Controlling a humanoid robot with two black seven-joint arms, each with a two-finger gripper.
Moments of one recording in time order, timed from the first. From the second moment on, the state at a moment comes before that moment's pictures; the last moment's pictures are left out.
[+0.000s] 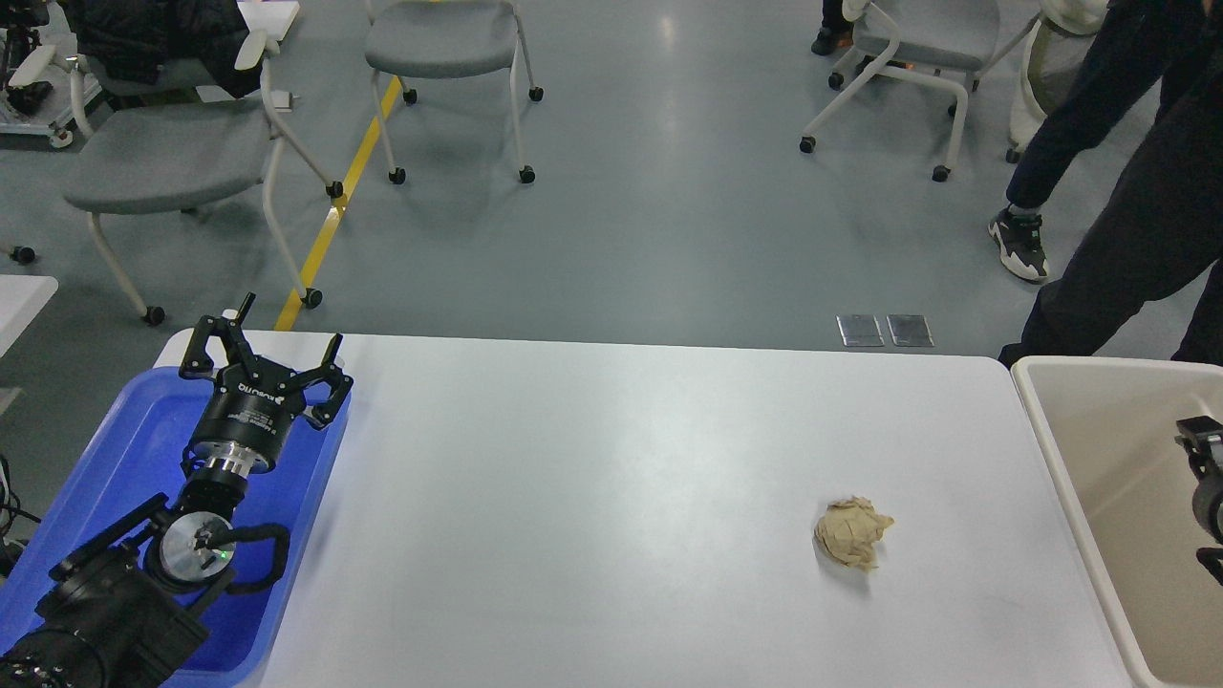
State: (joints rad) left arm -0.49 0.34 -0.89 -0.55 -0.08 -0.64 -0.50; right arm 0.73 -0.51 0.12 0.18 -0.17 -0.01 0.02
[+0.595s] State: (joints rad) left arm -0.49 0.34 -0.89 -0.55 -0.08 -0.63 -0.50; right arm 0.78 -0.54 0.67 0.72 0.07 0.16 0.02
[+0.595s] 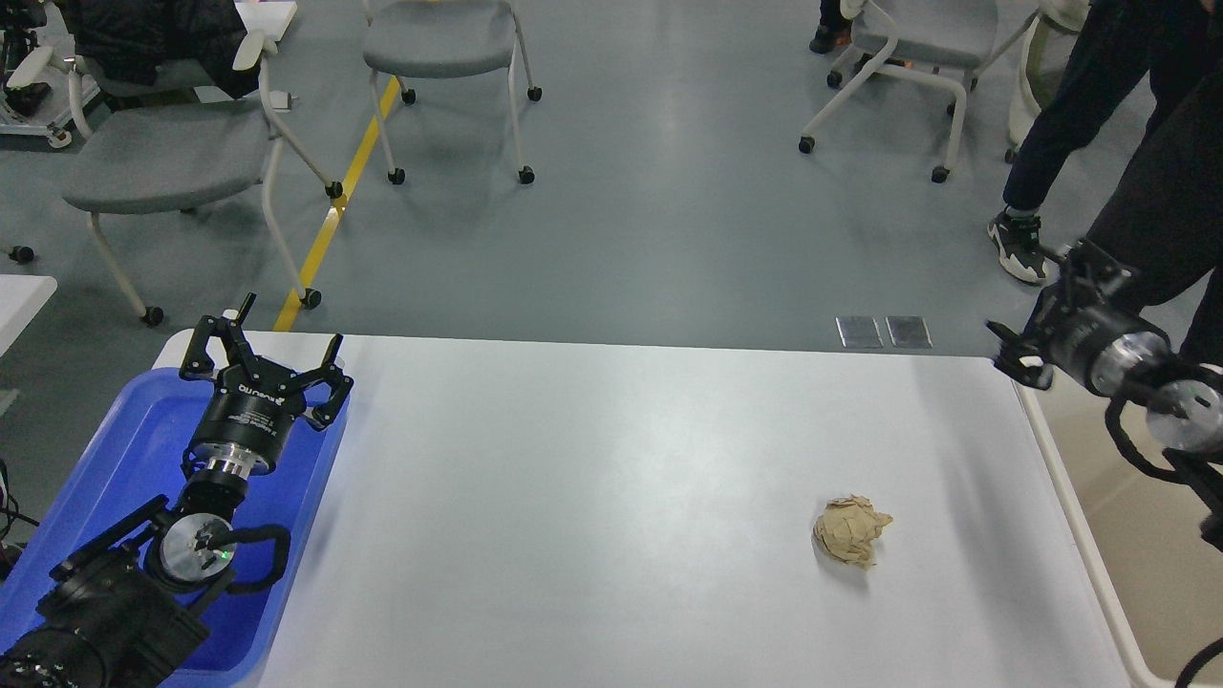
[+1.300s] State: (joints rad) left arm -0.49 0.34 -0.89 -0.55 -0.08 -0.63 -0.50; right arm 0.67 -0.17 0.89 0.70 0.14 0.44 0.03
